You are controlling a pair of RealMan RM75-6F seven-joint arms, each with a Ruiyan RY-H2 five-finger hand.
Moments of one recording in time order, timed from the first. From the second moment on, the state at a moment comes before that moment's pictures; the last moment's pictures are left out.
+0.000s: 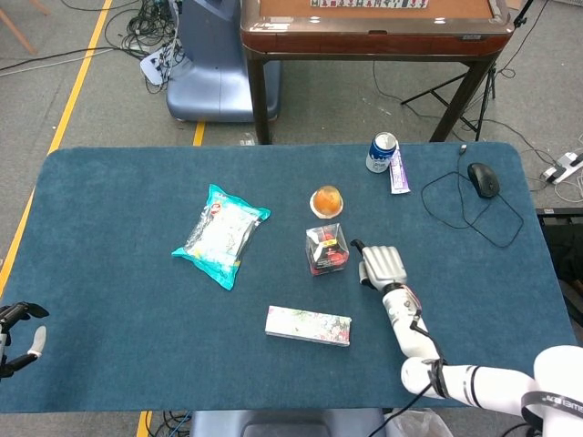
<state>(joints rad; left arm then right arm) -0.01 -1.00 -0.03 -1.73 1.56 1.60 -0.14 0.75 -1.56 0.16 -1.55 -0.65 1.05 -0.57</state>
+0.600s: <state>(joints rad) -0.03 -1.03 -0.02 -1.72 1.58 1.57 -0.09 0.45 -1.10 0.00 -1.95 -1.04 1.40 -0.47</state>
